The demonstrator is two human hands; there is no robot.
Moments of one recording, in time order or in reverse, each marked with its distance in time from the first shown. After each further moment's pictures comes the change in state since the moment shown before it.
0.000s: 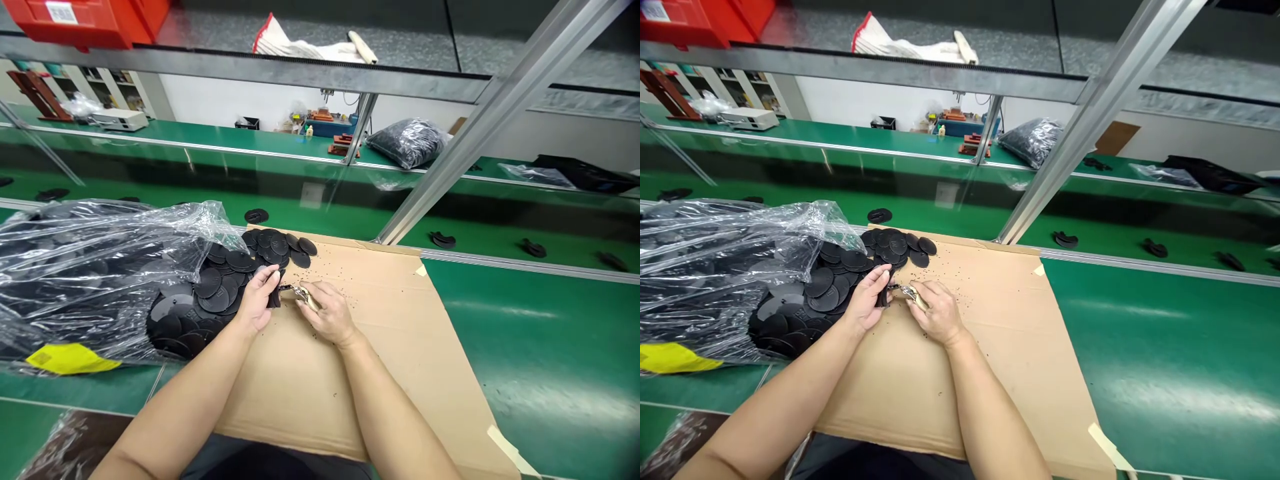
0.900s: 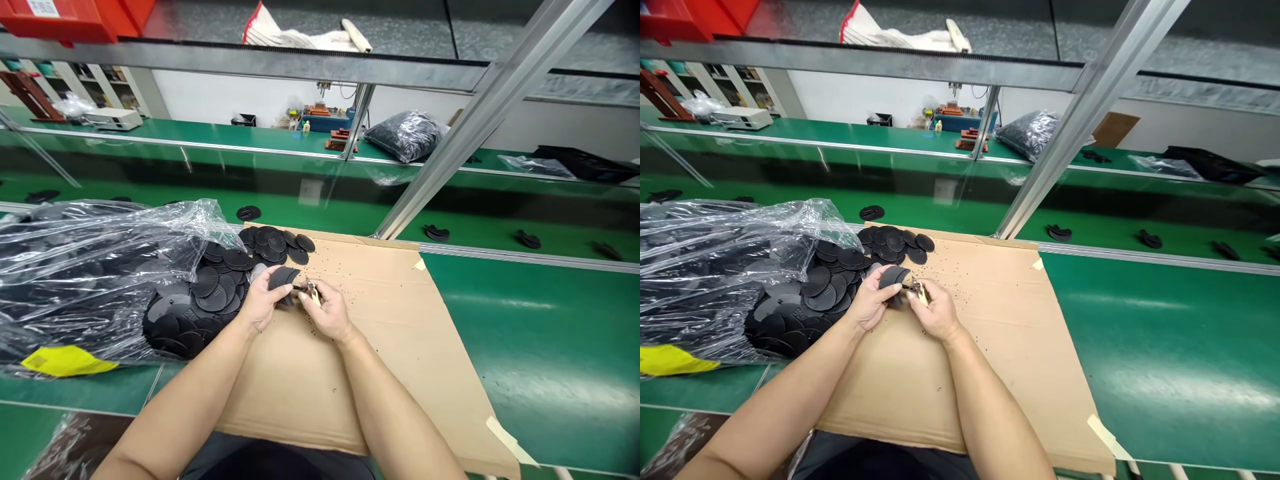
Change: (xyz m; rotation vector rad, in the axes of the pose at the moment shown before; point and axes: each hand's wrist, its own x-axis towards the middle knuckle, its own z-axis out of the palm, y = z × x) left_hand -0.004 -0.009 0.001 0.124 -0.168 0.040; right_hand -0.005 -0.005 0.007 0.375 0.061 0.322
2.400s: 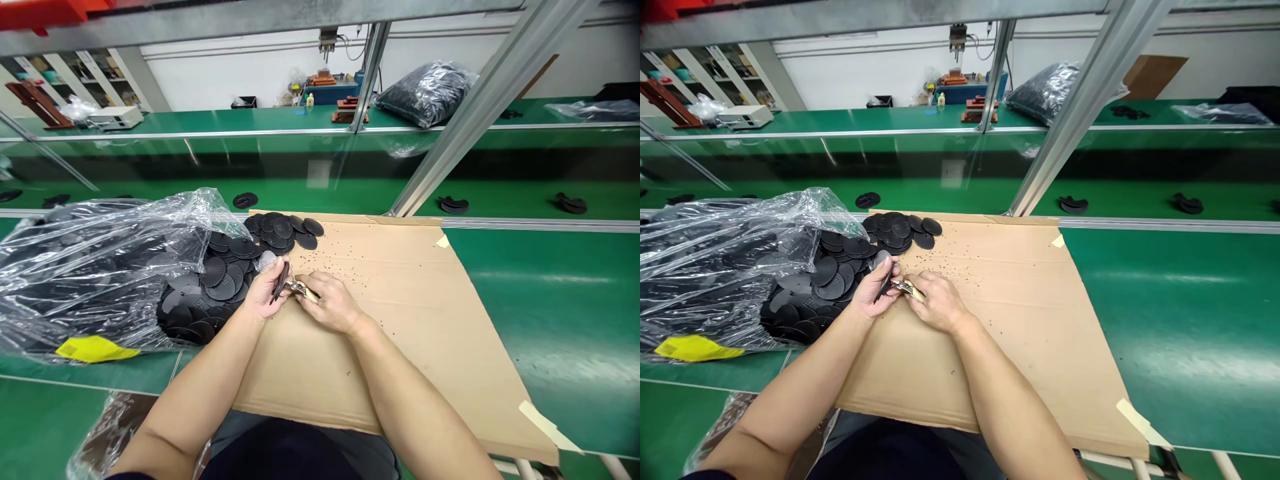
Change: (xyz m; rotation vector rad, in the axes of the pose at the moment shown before) left_hand -0.001 0.017 -0.002 -0.238 -0.032 -0.313; right_hand 0.001 -0.016 0.000 -0.320 -0.307 -0.162
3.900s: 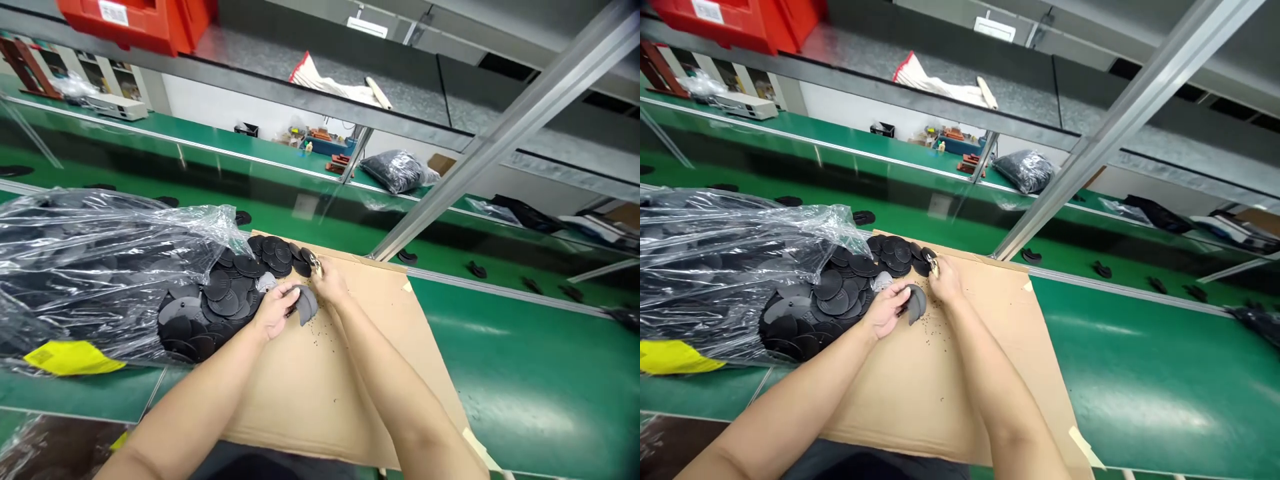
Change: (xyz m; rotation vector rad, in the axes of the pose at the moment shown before) left_hand 0.008 -0.019 0.004 -0.026 0.040 0.049; right_hand 0.067 0.080 -0.010 -0.277 0.051 0.484
